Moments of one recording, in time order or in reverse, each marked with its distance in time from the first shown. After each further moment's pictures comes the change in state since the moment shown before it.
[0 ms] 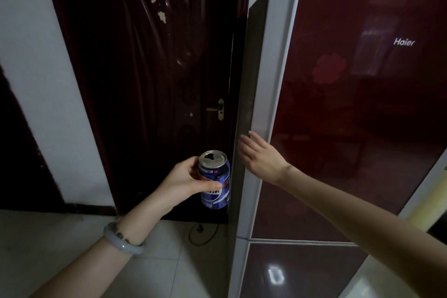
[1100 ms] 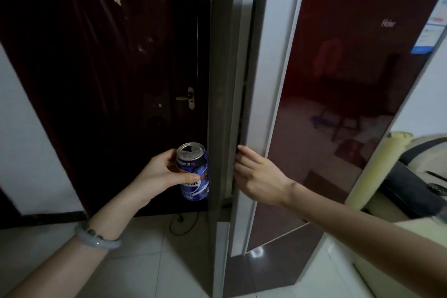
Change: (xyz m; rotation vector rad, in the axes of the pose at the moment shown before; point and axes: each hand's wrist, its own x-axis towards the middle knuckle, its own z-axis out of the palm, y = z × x) left_hand 0.003 -0.009 -0.001 0.027 -0.118 0.036; right_hand -0.075 -0.039 -0.059 0.157 0.113 0.001
